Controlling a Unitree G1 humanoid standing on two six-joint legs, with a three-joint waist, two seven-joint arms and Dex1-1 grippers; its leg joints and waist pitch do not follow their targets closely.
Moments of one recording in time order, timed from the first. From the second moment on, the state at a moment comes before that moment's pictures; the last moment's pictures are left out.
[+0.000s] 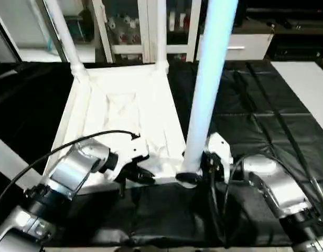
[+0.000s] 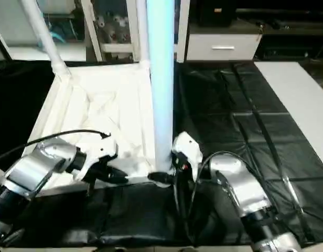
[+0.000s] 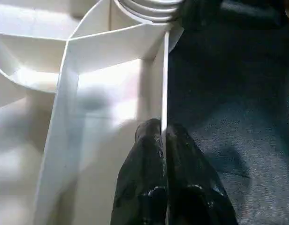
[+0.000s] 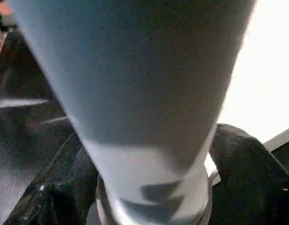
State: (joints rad) left arm -0.48 0.54 -0.42 0.17 -0.05 0.50 -1.28; right arm -0.31 -0.43 0.26 0.20 0.19 0.25 1.08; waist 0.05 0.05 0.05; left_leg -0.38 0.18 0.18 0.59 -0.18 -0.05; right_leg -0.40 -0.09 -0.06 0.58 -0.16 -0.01
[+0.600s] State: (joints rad) left arm -0.48 0.54 -0.42 0.17 -0.05 0.50 -1.28; right arm -0.31 -0.45 0.26 0.22 0.19 0.22 1.10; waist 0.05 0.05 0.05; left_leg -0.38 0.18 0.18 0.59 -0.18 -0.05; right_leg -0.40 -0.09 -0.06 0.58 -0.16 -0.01
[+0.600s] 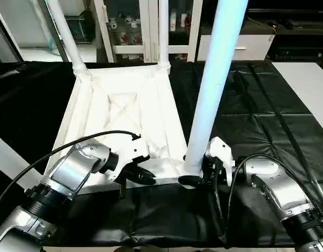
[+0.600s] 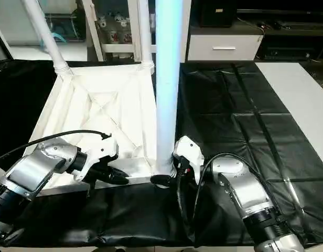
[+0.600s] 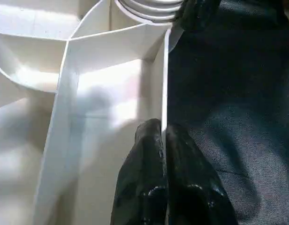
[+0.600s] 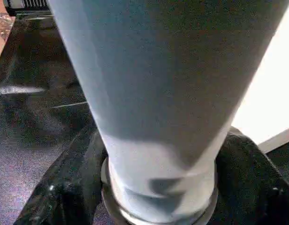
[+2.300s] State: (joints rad) left arm -0.61 0.18 -0.25 0.57 0.03 0.33 -0.67; right arm -0.37 -0.03 0.11 0.41 0.07 0.09 0.35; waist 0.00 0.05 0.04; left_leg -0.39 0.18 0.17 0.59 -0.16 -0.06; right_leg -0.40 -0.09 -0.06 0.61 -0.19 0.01
